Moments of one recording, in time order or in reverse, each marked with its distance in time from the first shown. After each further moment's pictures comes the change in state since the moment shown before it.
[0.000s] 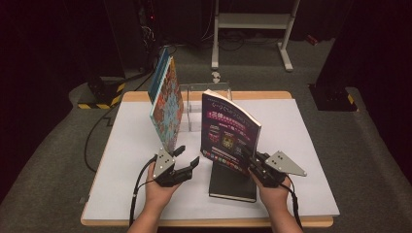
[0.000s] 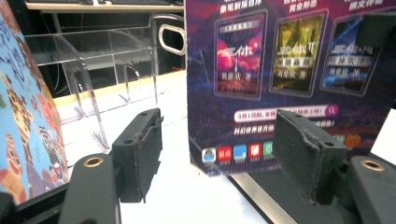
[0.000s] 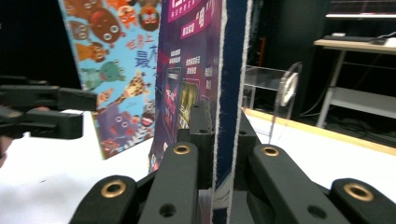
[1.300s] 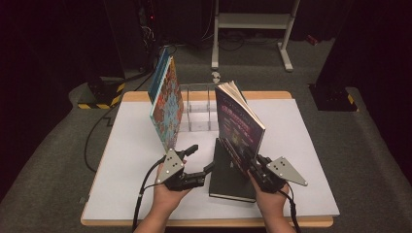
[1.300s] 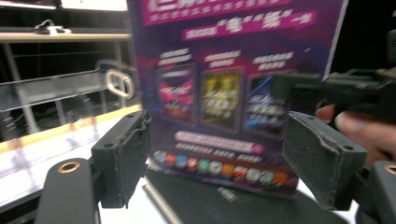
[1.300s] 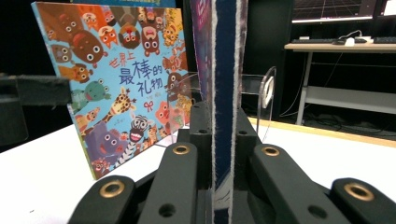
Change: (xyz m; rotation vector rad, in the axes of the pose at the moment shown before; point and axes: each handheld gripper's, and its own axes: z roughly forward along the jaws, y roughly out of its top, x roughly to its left) left arm -0.056 0.026 -0.001 -0.059 -0.183 -0.036; right arm 0.018 0.000 -0.009 -0.050 -0.101 0.068
